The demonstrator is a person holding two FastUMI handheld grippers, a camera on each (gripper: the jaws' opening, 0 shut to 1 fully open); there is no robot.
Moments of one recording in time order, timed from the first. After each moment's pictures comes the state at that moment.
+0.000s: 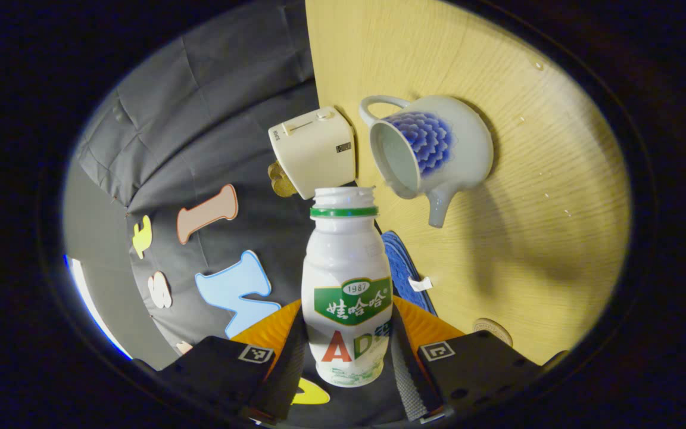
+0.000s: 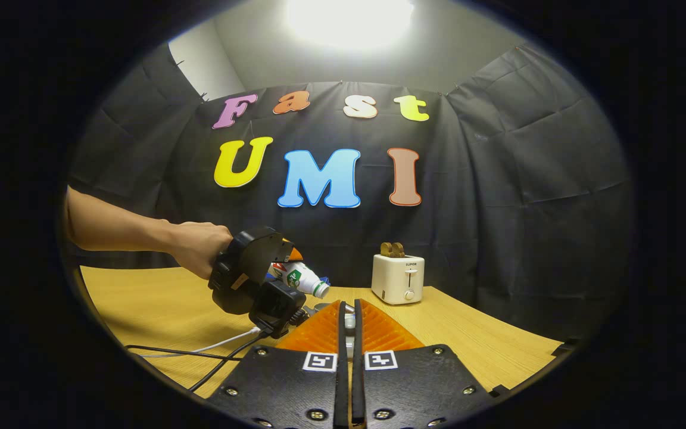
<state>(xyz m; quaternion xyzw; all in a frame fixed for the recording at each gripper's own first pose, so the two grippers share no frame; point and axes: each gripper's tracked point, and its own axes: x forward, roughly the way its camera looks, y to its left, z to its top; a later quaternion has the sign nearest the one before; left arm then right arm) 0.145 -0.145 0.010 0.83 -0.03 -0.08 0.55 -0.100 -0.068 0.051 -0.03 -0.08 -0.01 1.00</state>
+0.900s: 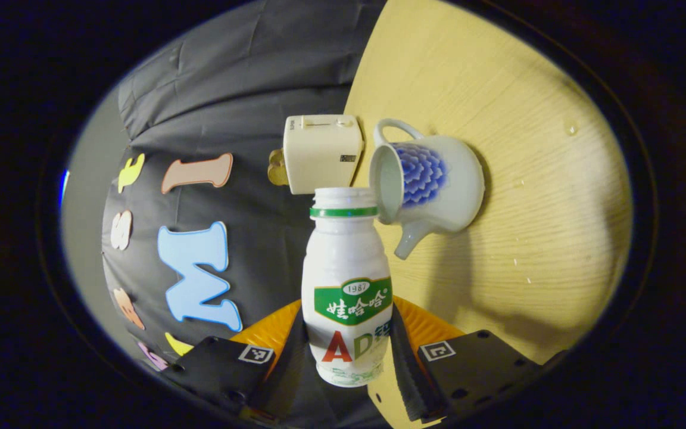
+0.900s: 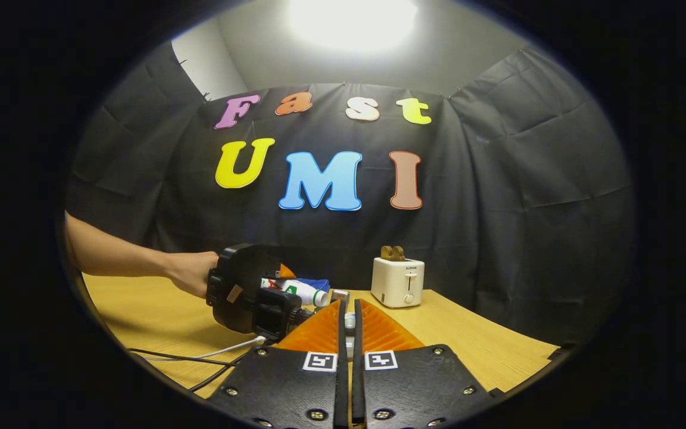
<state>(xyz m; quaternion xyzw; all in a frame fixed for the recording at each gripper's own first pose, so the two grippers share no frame) 0.154 -0.137 -0.014 0.70 0.00 -0.14 0.70 -0.100 -0.069 0.060 -0.03 -0.08 -0.01 1.00</state>
